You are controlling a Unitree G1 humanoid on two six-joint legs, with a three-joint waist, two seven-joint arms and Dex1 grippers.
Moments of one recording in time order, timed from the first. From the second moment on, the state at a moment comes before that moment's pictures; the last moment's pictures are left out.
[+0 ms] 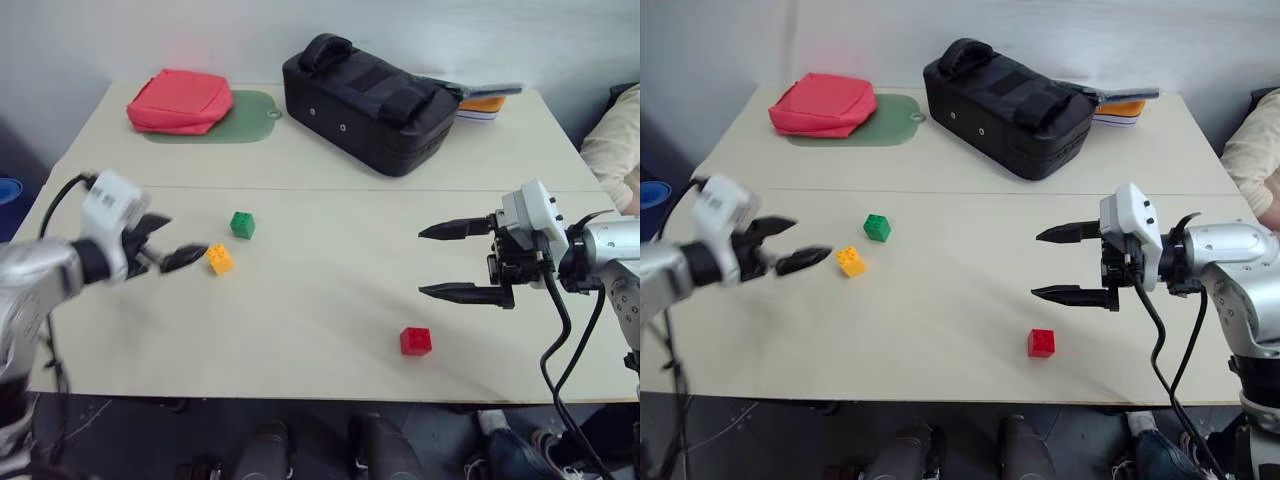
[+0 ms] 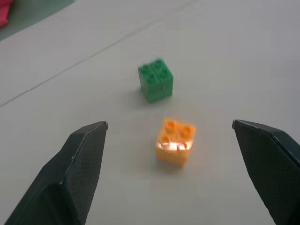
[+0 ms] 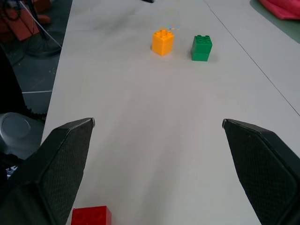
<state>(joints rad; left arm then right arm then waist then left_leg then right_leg) -0.52 0.91 0.23 -0.26 -0.49 1.08 -0.57 -0.46 -0.91 -0.12 -0.26 0.61 0.55 1.28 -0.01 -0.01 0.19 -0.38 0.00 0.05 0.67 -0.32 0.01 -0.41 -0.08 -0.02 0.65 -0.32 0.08</state>
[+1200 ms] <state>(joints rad) -1.14 0.51 -0.21 0.76 -0.07 0.90 -0.58 -0.45 -0.85 -0.10 -0.39 0.64 0.55 1.15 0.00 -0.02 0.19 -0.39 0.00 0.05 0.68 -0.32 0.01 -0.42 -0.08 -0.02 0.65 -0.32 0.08</state>
